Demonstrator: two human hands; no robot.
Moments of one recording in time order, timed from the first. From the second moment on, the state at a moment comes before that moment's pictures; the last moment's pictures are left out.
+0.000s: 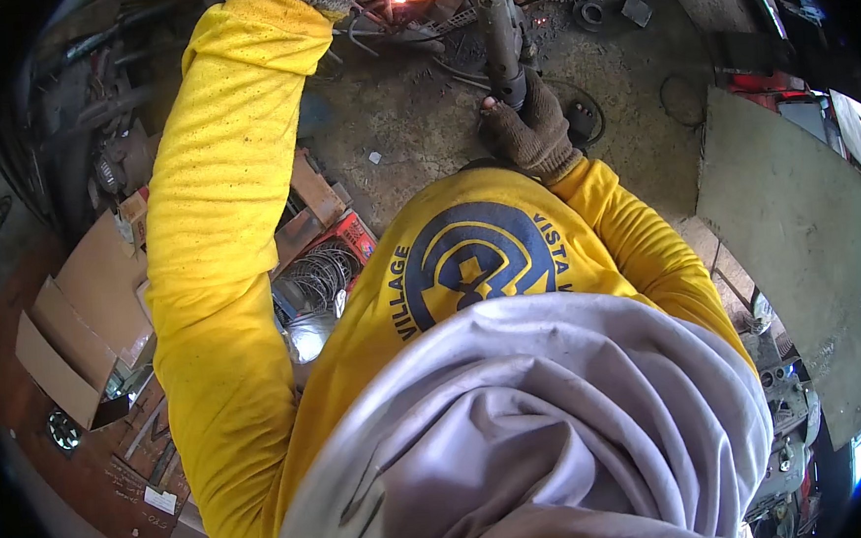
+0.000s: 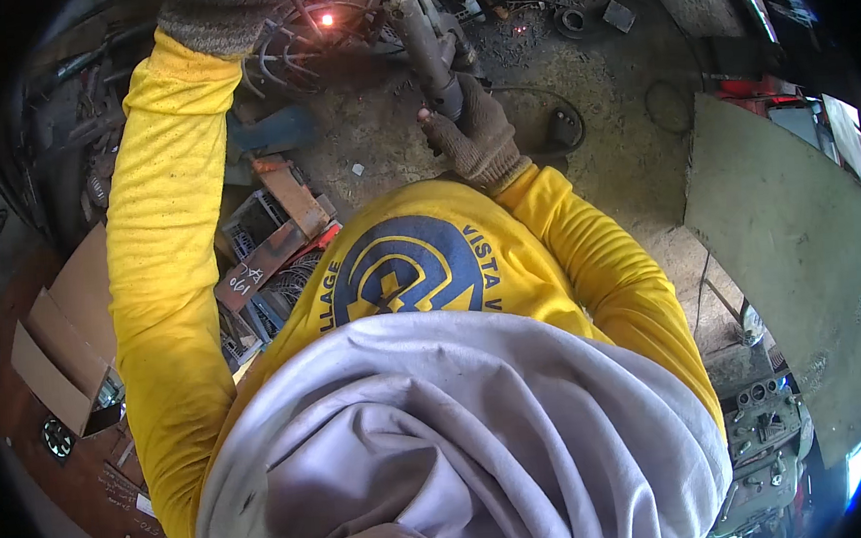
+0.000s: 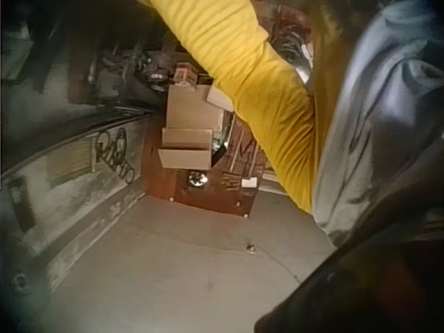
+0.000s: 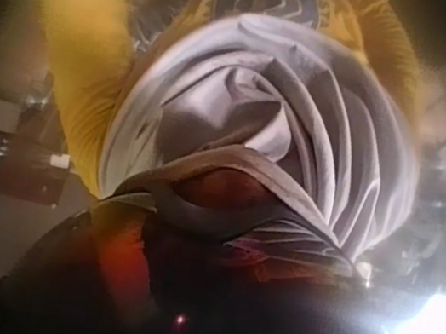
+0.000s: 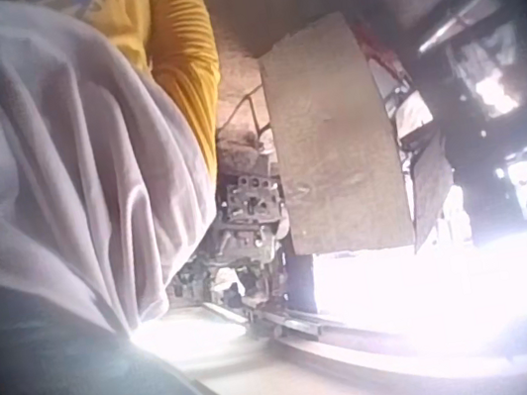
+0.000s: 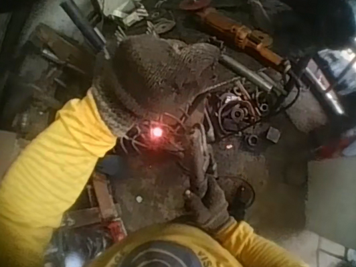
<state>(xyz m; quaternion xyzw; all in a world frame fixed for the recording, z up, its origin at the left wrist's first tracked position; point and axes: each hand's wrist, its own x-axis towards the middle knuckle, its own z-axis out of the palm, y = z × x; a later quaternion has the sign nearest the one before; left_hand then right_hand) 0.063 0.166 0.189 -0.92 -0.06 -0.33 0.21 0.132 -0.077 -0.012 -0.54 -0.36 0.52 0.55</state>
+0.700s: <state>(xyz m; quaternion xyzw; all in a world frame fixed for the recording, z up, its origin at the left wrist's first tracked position) 0.066 0.158 0.196 -0.92 -0.06 -0.32 0.21 0.133 -0.079 -0.014 -0.49 -0.38 0.56 0.55</state>
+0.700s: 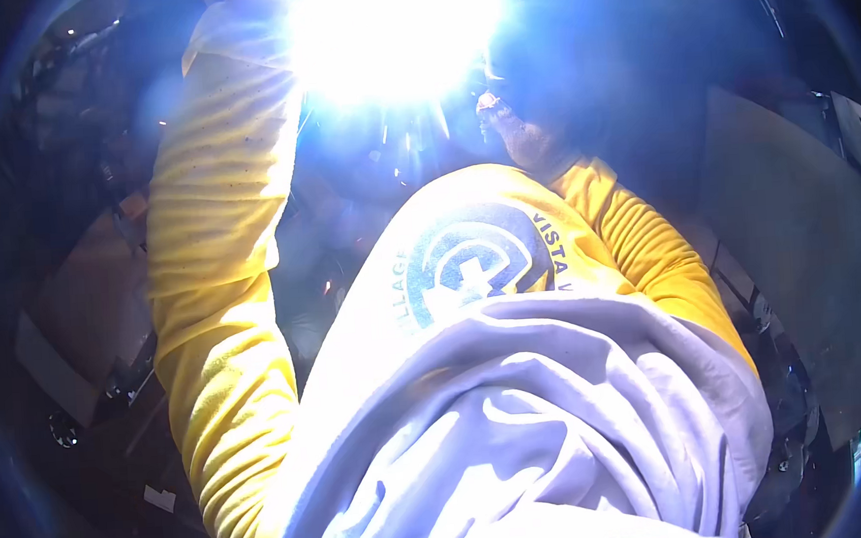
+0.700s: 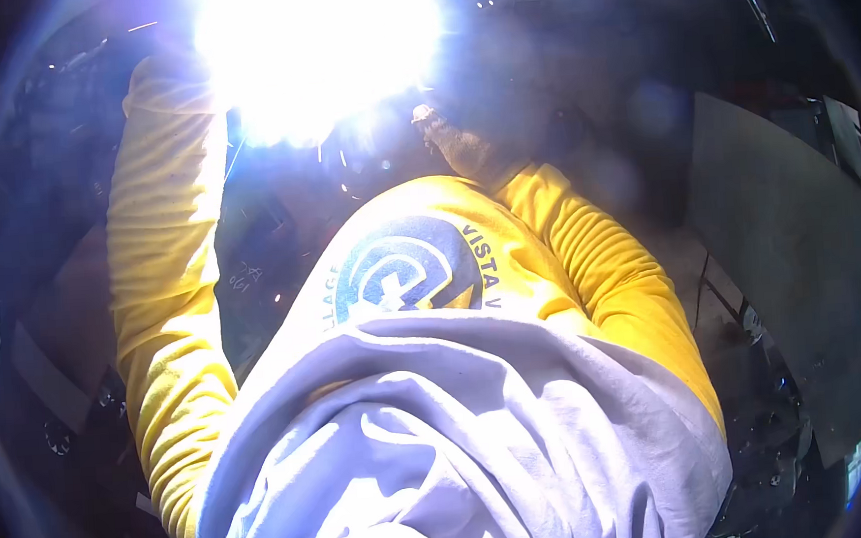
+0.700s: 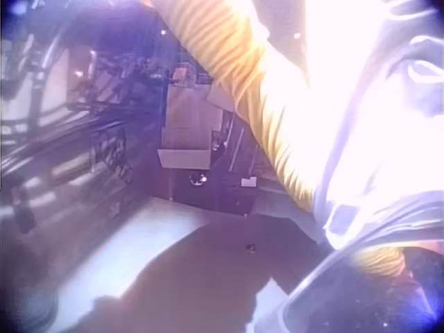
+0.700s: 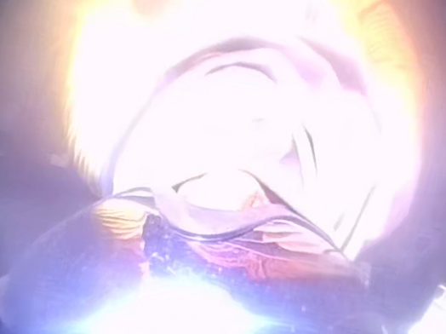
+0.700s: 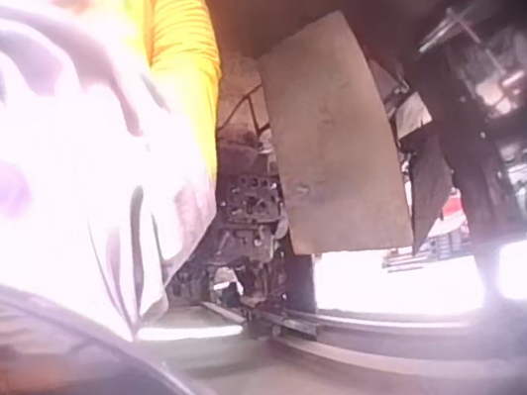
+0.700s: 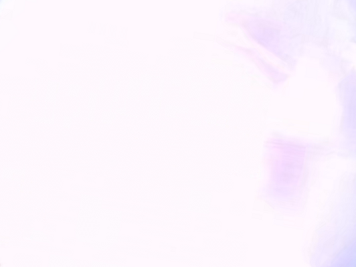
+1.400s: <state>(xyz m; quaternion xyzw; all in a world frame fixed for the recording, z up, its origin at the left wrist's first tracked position) 0.091 0.242 0.210 -0.94 -0.03 -0.28 0.18 0.153 0.015 0.012 -0.56 -0.40 0.45 0.57</state>
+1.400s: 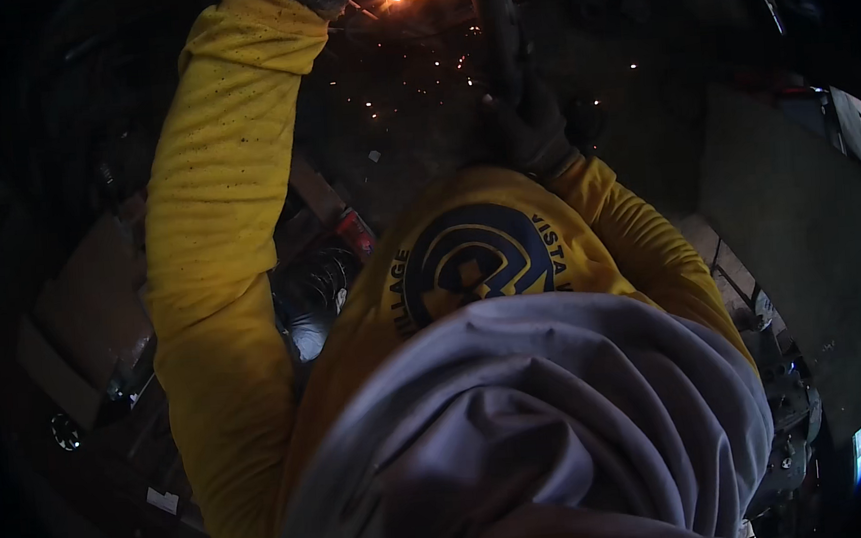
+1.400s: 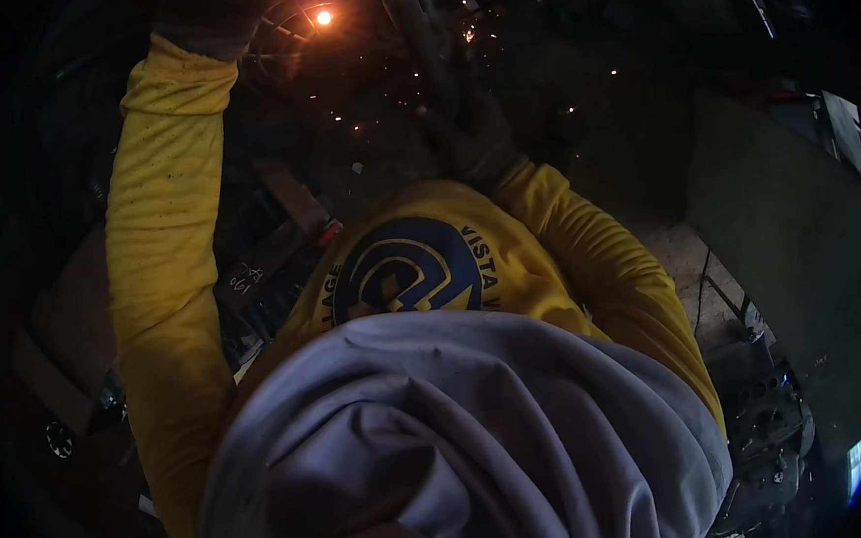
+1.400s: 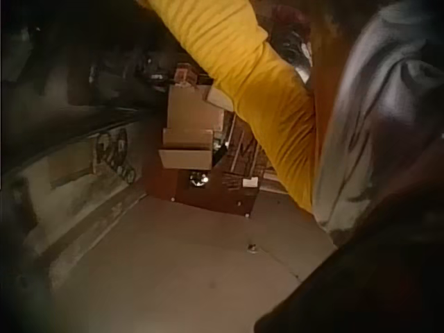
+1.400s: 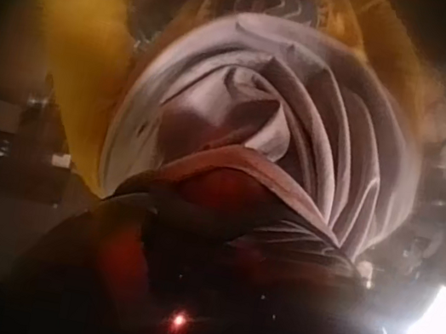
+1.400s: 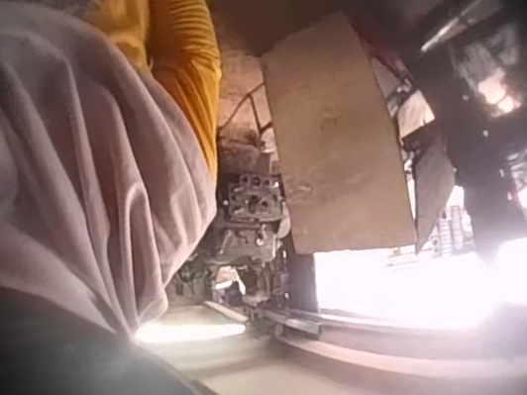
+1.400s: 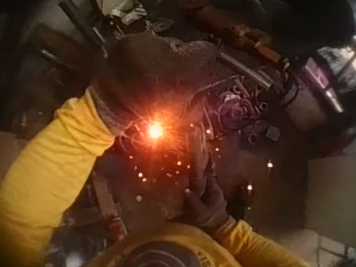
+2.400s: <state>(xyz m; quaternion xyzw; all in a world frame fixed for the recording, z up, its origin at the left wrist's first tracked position) 0.118 0.239 0.191 -0.94 0.02 -0.31 0.16 0.208 -0.012 0.005 -0.40 -0.23 0.51 0.73</state>
